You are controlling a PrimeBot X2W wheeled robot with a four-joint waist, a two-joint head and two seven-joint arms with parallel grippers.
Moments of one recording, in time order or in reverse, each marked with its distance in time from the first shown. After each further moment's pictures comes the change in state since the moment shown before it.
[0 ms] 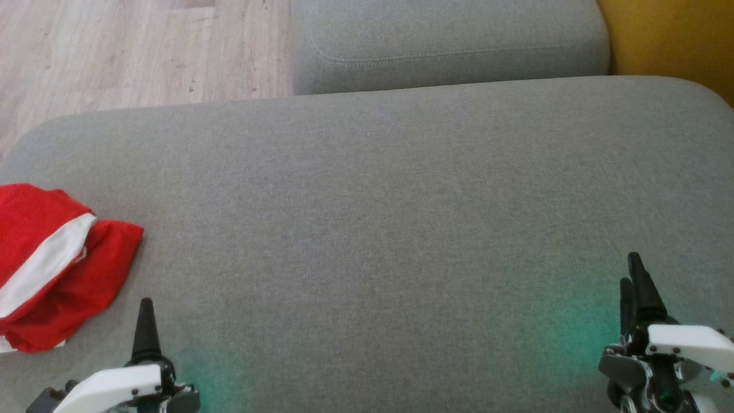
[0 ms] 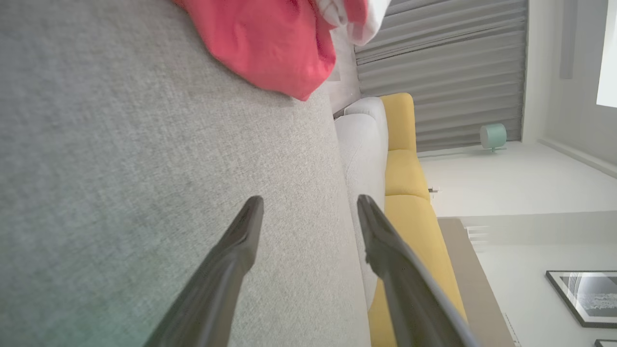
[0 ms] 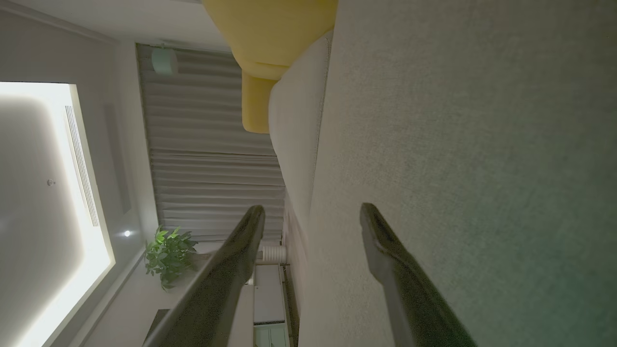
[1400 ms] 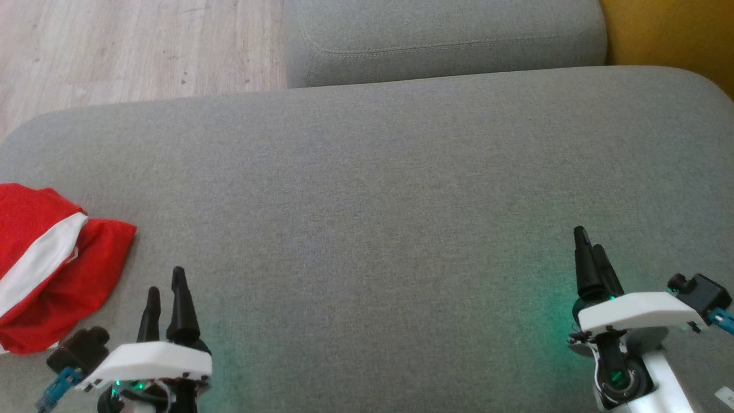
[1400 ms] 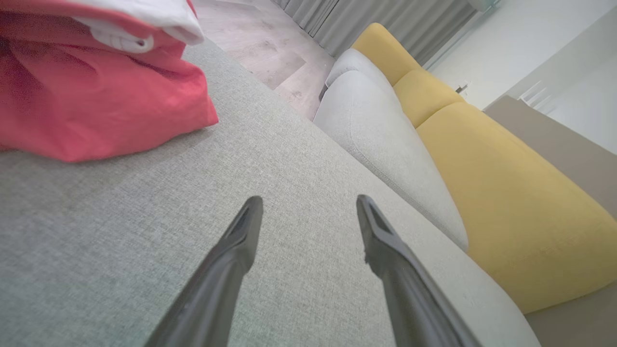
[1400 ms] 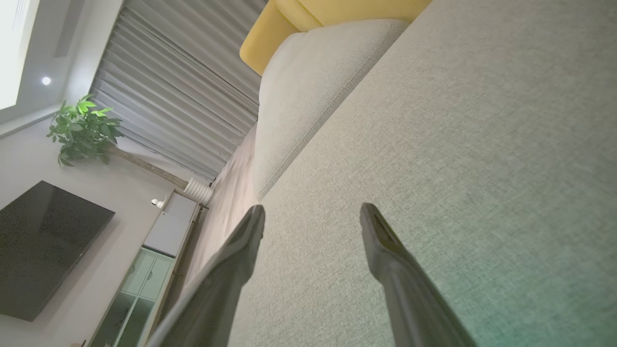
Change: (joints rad) left arm -0.042 0.037 -0.109 -0.013 0.585 0.028 -0.115; right arm -0.100 -0.036 0.160 0.077 -0.513 0.000 -0.119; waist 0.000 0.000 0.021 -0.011
